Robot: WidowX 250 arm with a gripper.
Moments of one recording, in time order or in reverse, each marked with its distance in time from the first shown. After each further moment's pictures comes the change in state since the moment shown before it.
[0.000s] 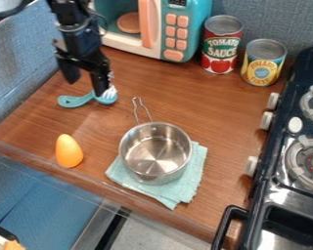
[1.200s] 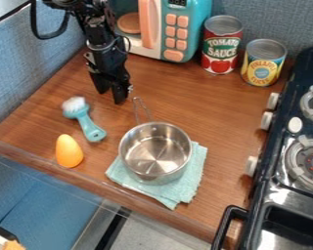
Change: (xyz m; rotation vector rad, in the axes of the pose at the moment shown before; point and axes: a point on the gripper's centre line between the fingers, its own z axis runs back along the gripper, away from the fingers) arm 0.022 -0.009 -0.062 -0.067 0.016 -0.084
